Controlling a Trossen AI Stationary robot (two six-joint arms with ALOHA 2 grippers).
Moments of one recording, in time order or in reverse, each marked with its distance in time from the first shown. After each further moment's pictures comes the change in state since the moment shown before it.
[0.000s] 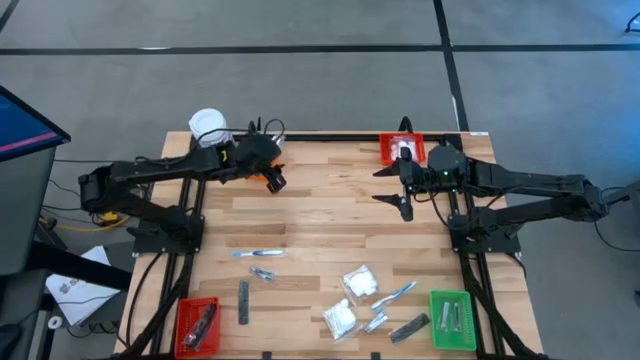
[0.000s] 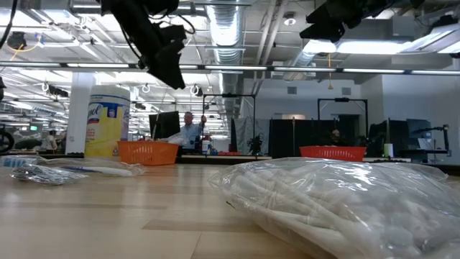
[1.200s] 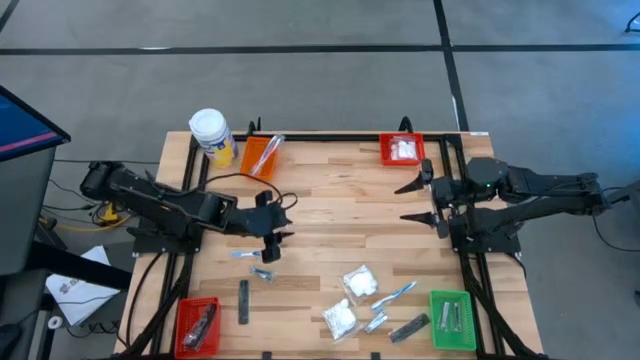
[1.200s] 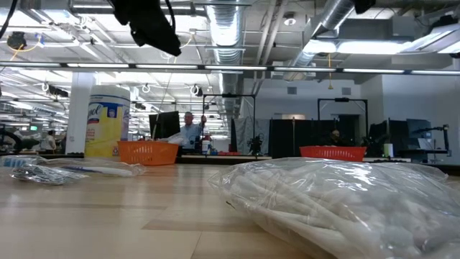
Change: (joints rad) left arm -0.592 0.000 -0.001 -0.005 0.009 -0.227; right arm 0.213 -0.241 0.000 -0.117 -0.003 0.003
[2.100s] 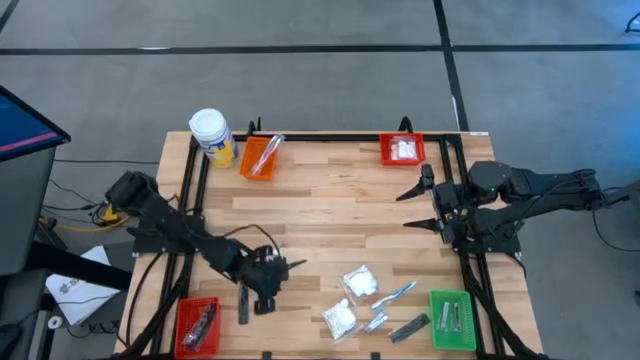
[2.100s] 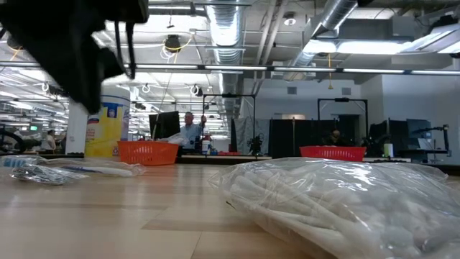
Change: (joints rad) left arm -0.289 0.305 0.000 -0.009 0.205 -0.375; right arm 0.070 -0.006 0.000 0.018 0.001 0.009
